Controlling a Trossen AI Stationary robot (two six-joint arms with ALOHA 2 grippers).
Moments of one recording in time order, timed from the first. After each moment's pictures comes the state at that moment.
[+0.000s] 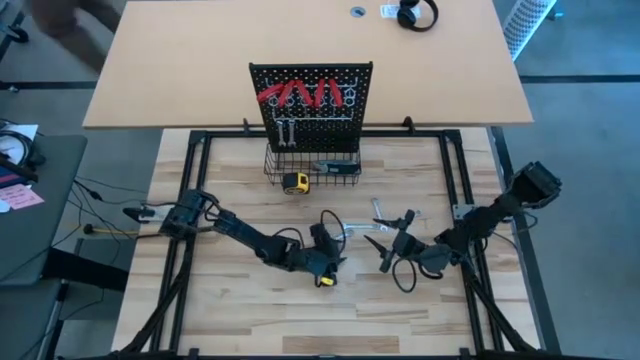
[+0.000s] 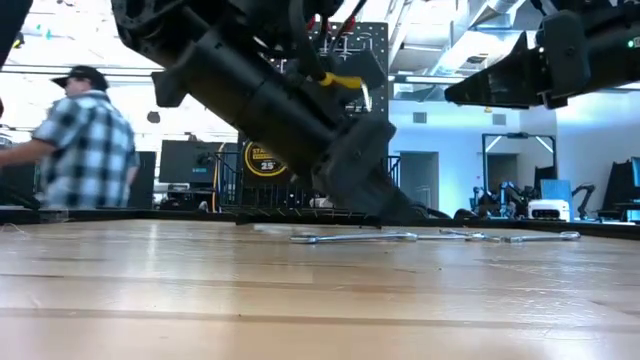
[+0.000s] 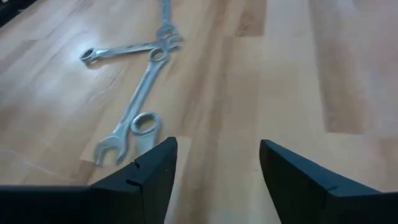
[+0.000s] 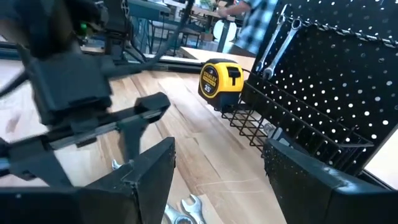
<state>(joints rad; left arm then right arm) -0.29 2.08 1.13 0.37 -0.56 -0.14 0.59 1.45 0.37 0.85 1.12 0.00</state>
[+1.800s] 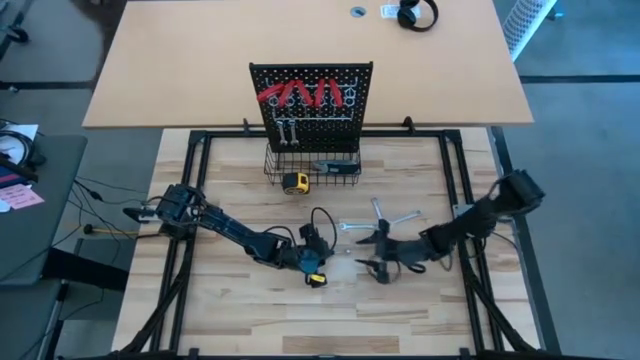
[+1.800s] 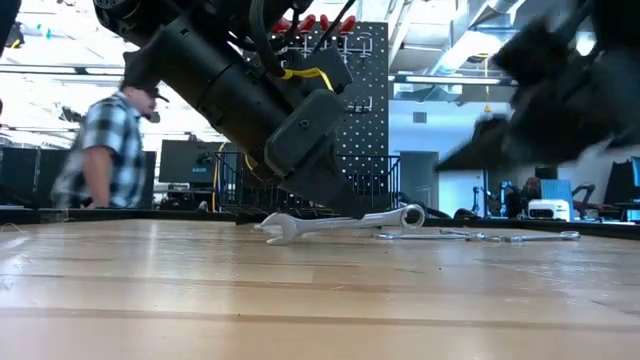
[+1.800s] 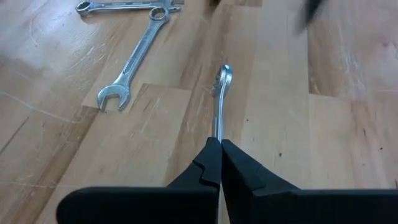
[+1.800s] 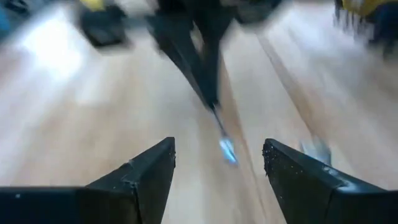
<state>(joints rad) -0.31 1.96 1.04 0.26 -0.48 -0.30 0.44 1.63 0.37 0.80 0.48 0.20</state>
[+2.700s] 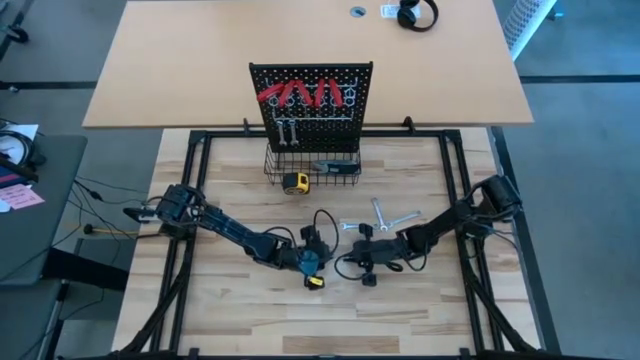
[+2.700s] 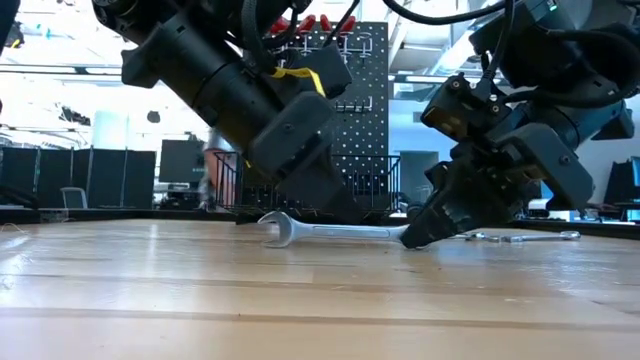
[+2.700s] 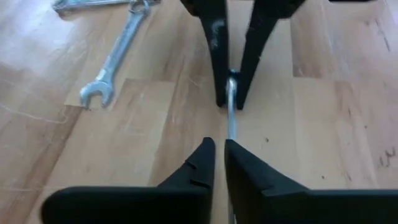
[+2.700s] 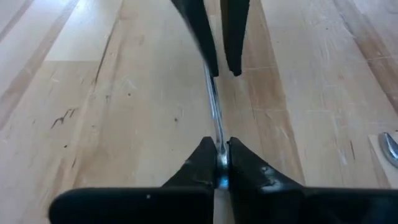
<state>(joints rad) -0.32 1.96 1.04 0.23 -0.43 -0.25 0.32 1.81 0.57 0.57 0.24 0.21</state>
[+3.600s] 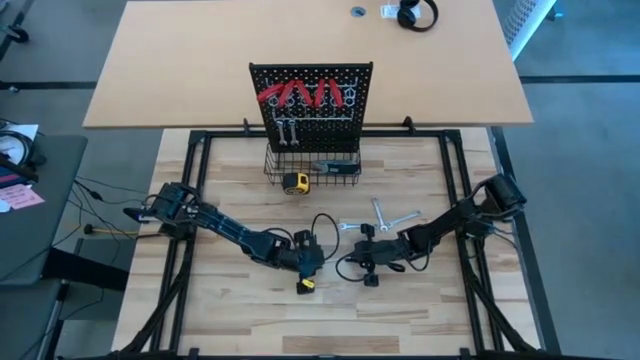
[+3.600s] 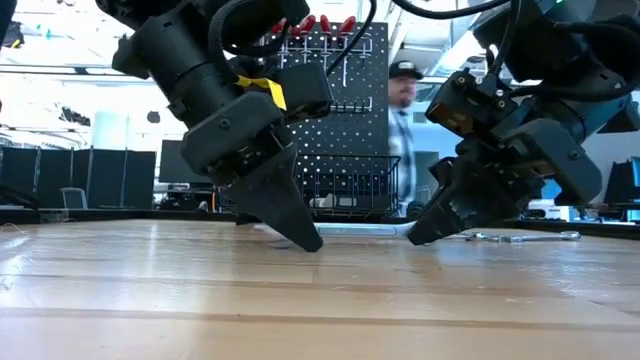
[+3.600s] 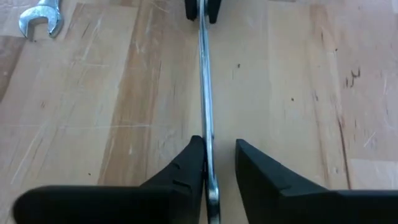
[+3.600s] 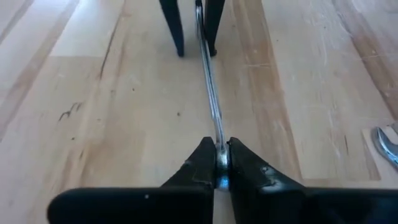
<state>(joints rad) -0.32 1.93 1.04 0.01 -0.26 -0.31 0.33 1.77 0.57 0.53 0.26 0.21</state>
